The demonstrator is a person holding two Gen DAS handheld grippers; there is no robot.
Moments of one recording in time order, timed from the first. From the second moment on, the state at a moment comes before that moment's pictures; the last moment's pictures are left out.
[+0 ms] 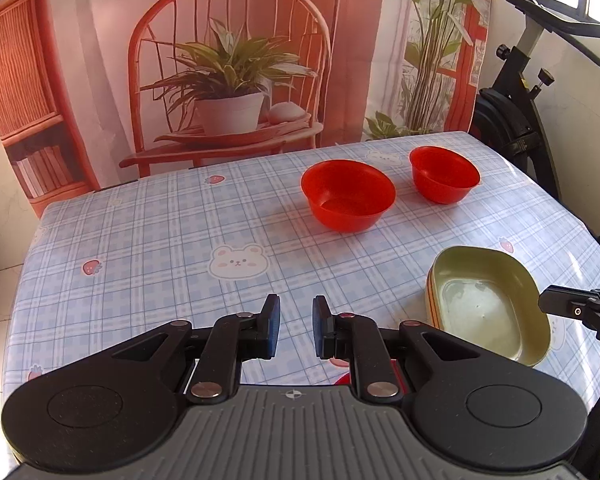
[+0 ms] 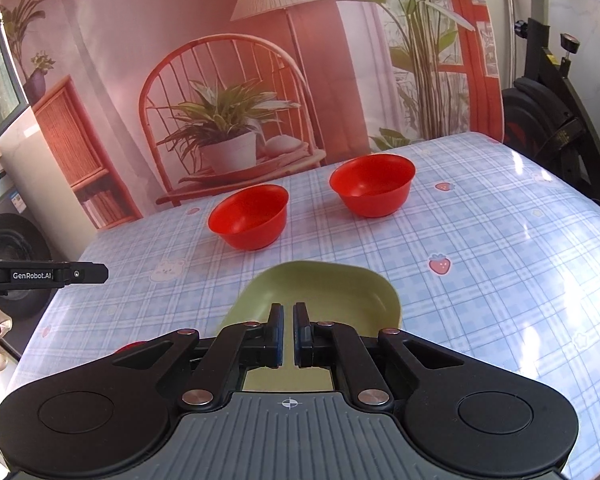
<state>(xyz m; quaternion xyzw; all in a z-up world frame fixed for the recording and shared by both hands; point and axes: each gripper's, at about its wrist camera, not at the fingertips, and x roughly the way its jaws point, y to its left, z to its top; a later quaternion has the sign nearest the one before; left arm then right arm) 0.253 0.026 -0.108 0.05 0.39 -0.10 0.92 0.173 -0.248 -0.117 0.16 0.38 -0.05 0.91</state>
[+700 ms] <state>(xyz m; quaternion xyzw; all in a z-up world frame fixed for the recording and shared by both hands) 0.217 0.047 -0.132 -0.05 0.41 -0.06 0.91 0.190 -0.177 -0.135 0.13 0.41 0.00 0.90</state>
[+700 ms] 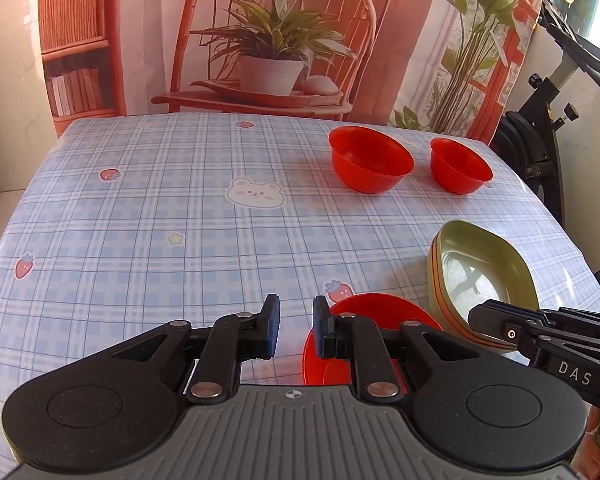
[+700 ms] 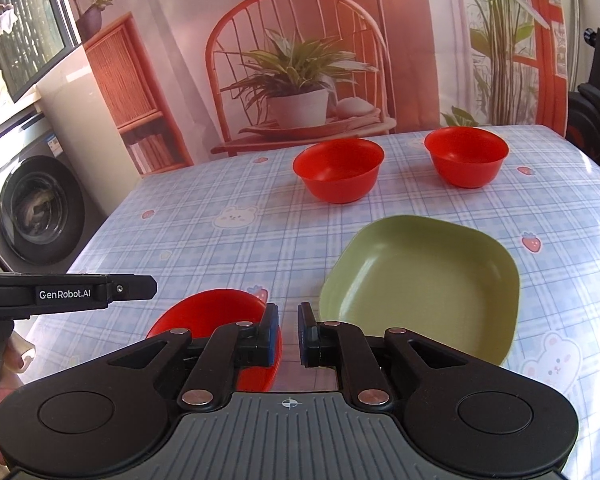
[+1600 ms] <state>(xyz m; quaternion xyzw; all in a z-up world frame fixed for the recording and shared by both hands) 0.309 0.064 -0.104 -0.11 0.35 -0.07 0.93 0.269 -0.281 -0.124 0.14 0.35 -0.08 0.92</state>
